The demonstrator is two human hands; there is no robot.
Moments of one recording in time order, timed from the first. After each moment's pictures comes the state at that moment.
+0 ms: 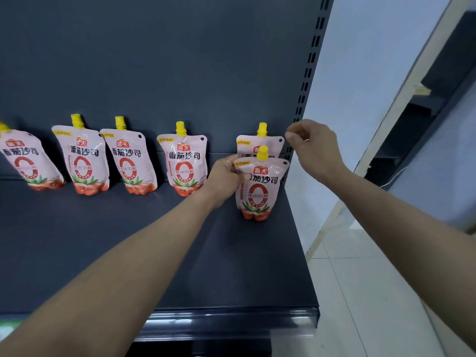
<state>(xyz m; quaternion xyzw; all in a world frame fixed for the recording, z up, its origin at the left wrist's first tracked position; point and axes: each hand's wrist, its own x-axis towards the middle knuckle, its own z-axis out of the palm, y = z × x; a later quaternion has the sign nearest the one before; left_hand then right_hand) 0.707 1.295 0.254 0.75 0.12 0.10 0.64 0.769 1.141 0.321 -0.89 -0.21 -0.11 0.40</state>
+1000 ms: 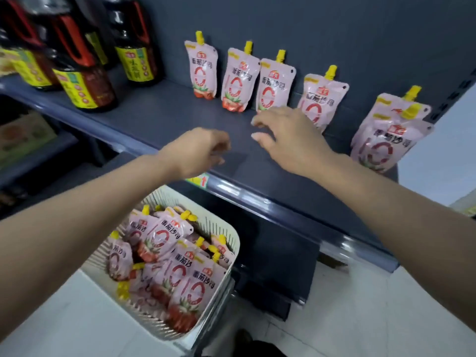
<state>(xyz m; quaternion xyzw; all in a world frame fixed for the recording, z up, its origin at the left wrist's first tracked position) 0.395 1.390 0.268 0.96 0.19 0.10 0.17 0.540 1.260 0.304 -0.75 -0.64 -0.07 0.15</state>
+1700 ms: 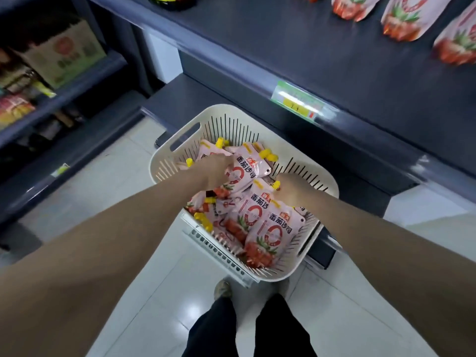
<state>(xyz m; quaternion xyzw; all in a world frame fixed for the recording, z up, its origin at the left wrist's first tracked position) 0.235 1.442 0.057 0.89 0.38 -0.14 0.22 0.400 1.326 0.040 -0.79 -0.52 0.32 -0.06</state>
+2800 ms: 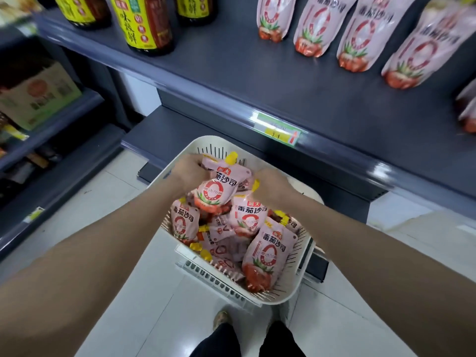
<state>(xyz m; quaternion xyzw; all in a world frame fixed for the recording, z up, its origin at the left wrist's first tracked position) 0.231 1.476 0.102 0.73 0.48 0.08 0.48 0.365 1.354 0.110 -0.83 -0.50 0.26 0.08</state>
